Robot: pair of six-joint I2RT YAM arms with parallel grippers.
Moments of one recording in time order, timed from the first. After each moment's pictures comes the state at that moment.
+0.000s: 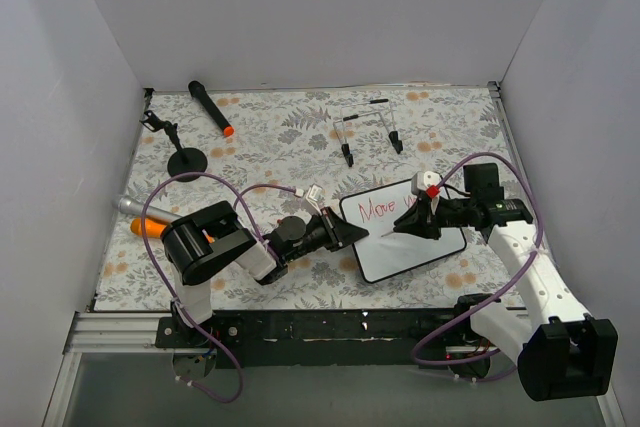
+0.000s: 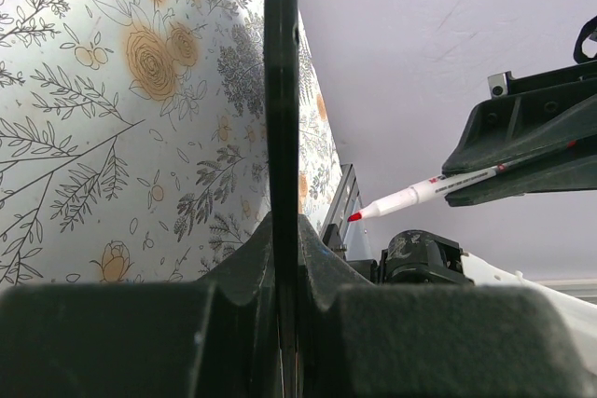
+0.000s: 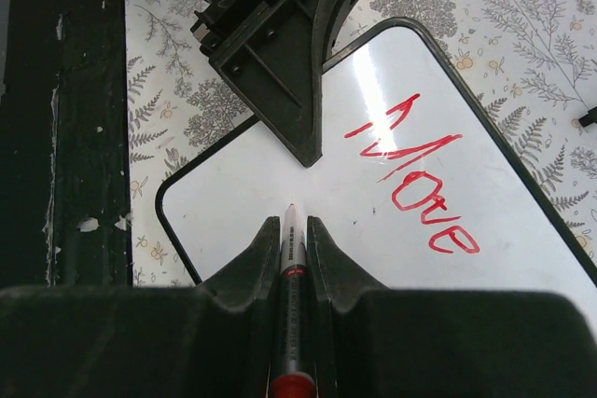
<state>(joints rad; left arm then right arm) -0.95 1.84 0.46 1.31 0.12 -1.18 0.13 0.99 0.74 -0.72 -1.13 -0.90</state>
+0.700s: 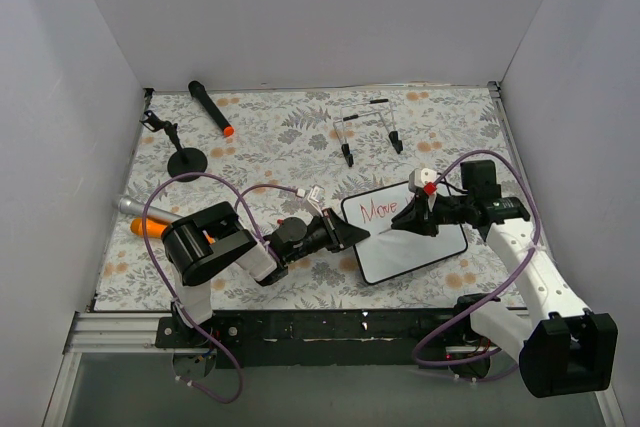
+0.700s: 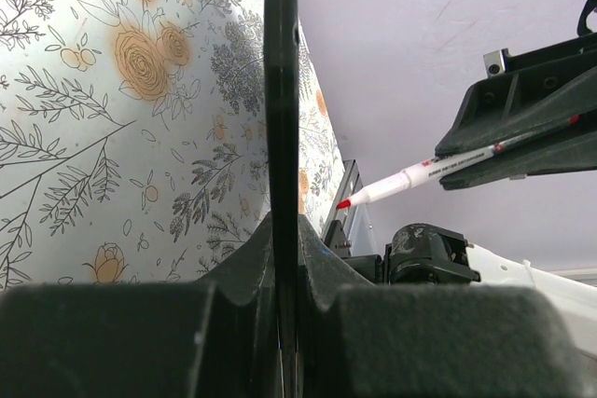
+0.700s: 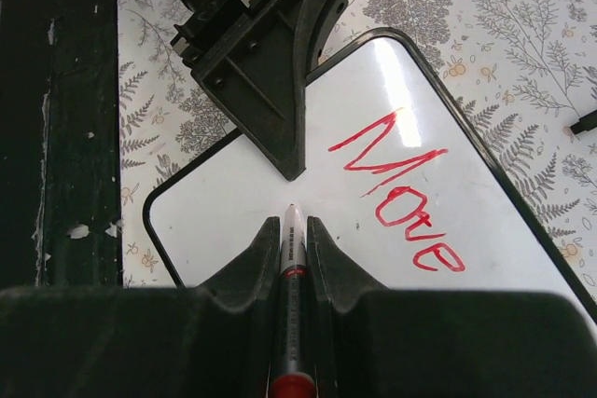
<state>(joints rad) -0.97 1.84 0.46 1.32 0.11 -1.15 0.15 1.00 0.72 -0.66 -1.13 -0.85</state>
